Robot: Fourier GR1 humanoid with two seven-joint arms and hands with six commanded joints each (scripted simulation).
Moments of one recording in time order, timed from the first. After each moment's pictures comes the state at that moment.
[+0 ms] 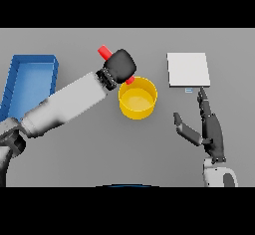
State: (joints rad) left arm -1.11 0.29 -1.01 -0.89 -0.99 -0.30 0.11; right arm 0.16 -0.03 0.10 -1.73 0.20 -0.05 -0.09
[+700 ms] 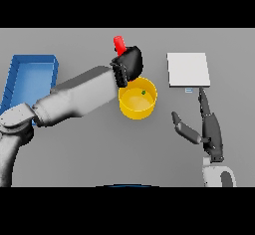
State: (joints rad) left arm -1.30 0.23 -1.26 -0.75 -1.12 -0.34 -0.02; right arm 0.14 -0.04 0.11 -1.71 0.27 -0.10 -0.09
